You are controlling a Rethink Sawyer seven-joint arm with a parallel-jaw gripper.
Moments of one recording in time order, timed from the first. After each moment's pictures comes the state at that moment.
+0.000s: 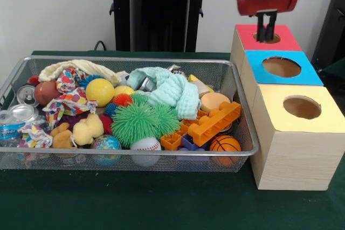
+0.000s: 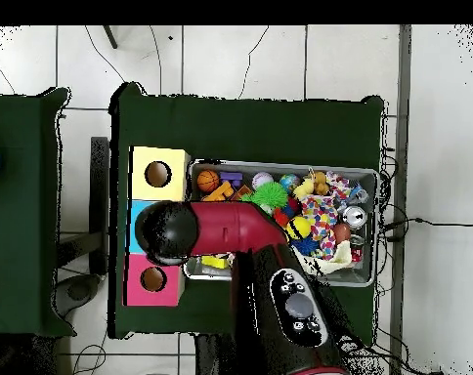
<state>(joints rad) -0.28 -0.79 0.29 1.78 -0.08 0.74 1.85</state>
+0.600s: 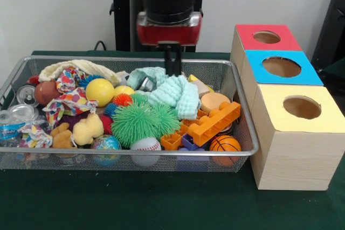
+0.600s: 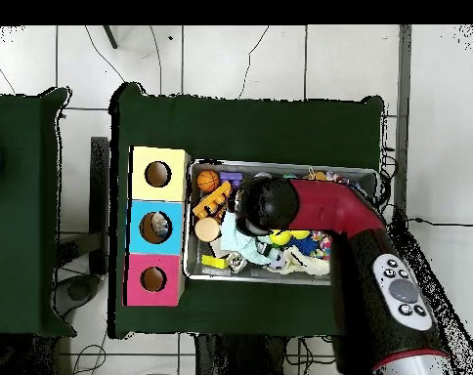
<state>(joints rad) -0.52 -0.69 0.33 1.62 -0.29 0.75 1.80</state>
